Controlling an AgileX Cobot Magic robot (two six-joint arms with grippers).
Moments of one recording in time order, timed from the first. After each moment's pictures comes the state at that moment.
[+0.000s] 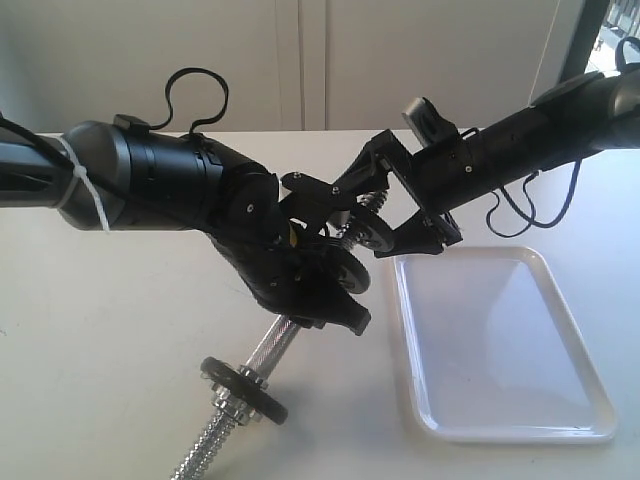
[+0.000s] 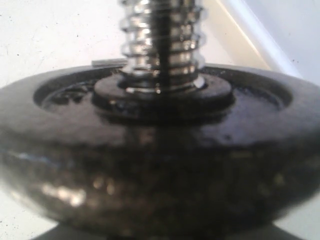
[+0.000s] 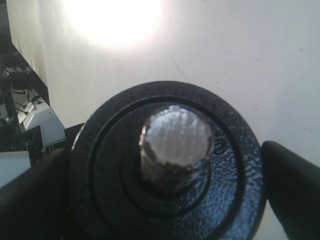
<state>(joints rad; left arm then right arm) -0.82 1.87 -1.28 -0.03 0.57 -0.09 0.12 2.09 -1.45 1.13 1.19 -0.57</state>
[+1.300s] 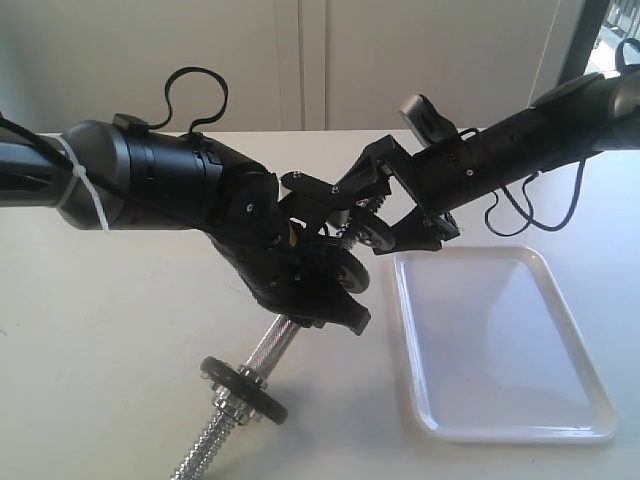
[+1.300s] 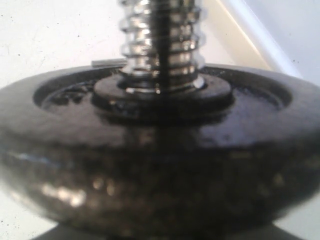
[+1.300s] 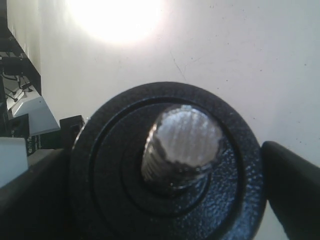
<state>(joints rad) -0.82 1.87 -1.28 -0.04 0.57 -0.09 0.12 2.09 -1.44 1.14 1.19 -0.68</state>
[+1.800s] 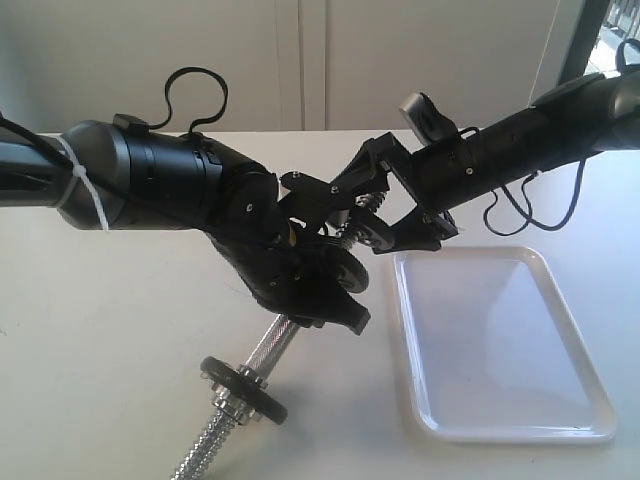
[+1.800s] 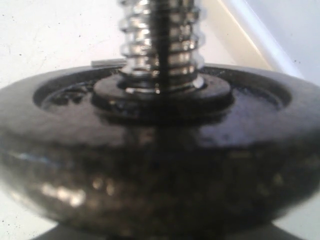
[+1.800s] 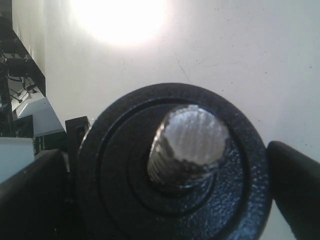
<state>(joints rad) -0.82 1.87 -1.28 -0.04 0.57 -0.09 0.12 2.09 -1.44 1.16 1.19 -0.68</state>
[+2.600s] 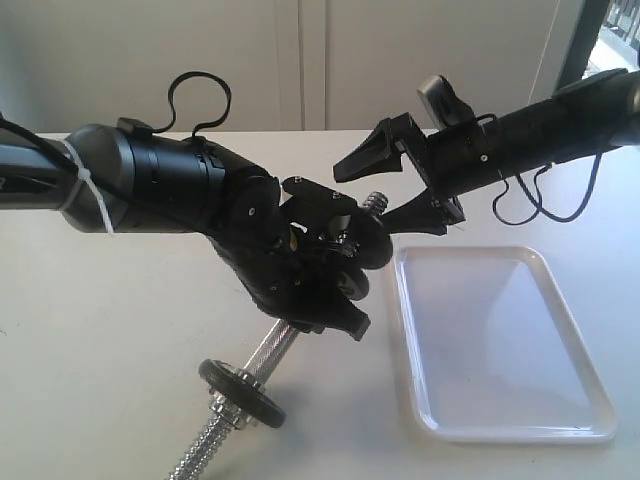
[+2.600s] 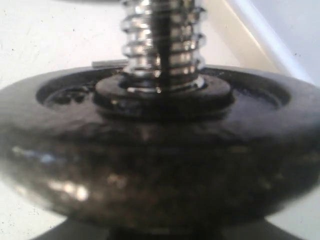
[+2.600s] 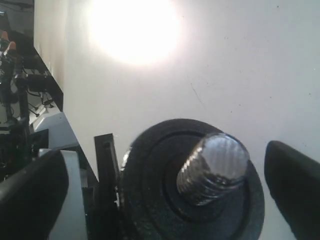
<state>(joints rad) -0.82 1.87 -1.28 -0.04 0.58 -0.09 0.08 2.09 -1.45 1.22 1.20 -0.72</state>
